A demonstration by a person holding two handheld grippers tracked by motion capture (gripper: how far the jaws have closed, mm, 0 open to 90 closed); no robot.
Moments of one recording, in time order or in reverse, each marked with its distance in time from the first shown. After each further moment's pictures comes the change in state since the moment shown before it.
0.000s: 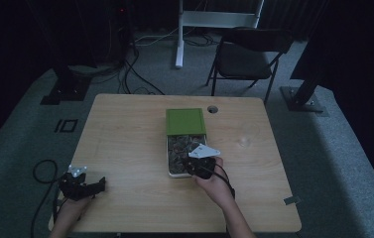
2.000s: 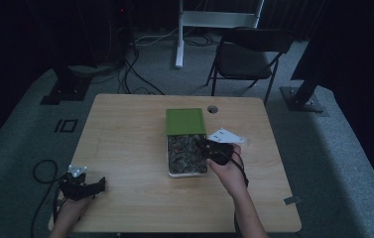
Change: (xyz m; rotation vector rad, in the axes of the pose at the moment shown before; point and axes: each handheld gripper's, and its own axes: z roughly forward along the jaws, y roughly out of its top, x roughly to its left) left arm 0.000 0.000 0.000 0.000 0.000 -0.001; right arm -0.041 0.031 -0.042 -0.170 -0.063 0.078
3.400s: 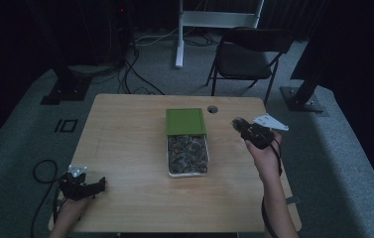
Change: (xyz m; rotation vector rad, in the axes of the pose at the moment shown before) left arm 0.000 0.000 0.000 0.000 0.000 -0.001; right arm -0.106 0.003 -0.043 -0.054 -0.249 0.100
